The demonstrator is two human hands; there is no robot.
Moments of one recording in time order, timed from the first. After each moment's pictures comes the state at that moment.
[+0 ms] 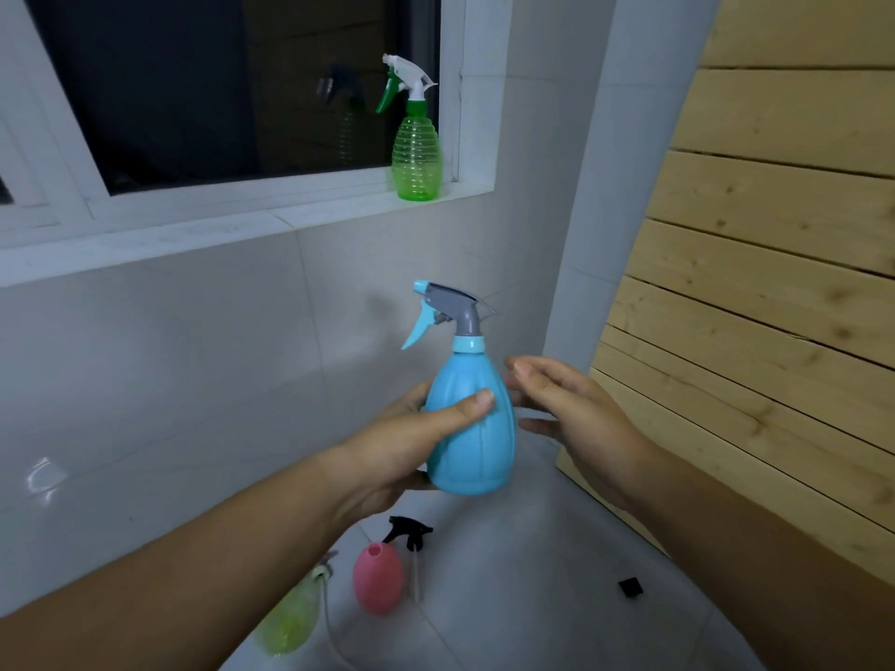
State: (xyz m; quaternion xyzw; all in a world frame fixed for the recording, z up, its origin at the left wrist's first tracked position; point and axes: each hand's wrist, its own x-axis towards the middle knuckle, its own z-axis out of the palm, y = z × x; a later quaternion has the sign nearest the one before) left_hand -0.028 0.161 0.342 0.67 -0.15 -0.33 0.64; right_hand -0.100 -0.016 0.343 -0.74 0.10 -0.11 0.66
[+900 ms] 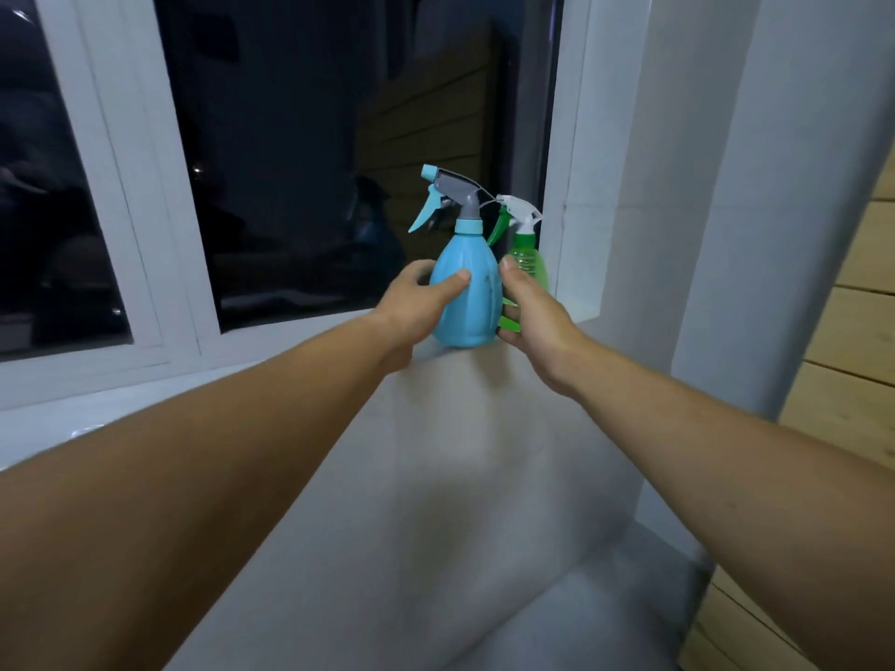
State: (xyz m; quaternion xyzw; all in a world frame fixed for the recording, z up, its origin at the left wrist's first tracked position) left_hand 0.226 0.166 0.494 0.74 -0.18 0.00 0.64; right_hand 0.162 0.027 0.487 -0.74 -0.04 -0.18 0.65
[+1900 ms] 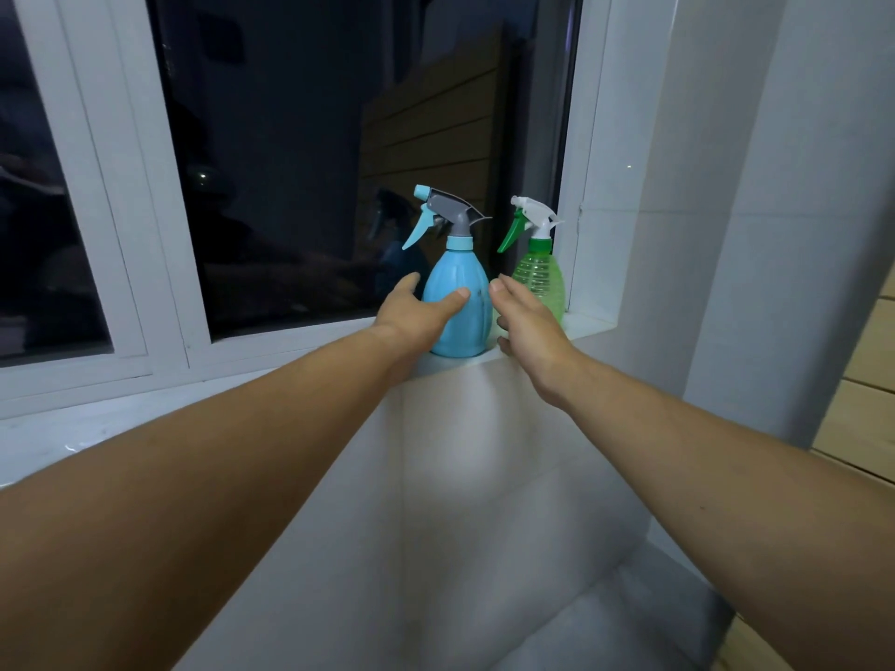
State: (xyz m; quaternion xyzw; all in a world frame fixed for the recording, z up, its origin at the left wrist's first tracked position) left_hand 0.261 0.166 0.482 0.78 -0.13 0.04 0.61; right_hand 0.221 0.023 0.465 -0.76 0.00 -0.21 0.61
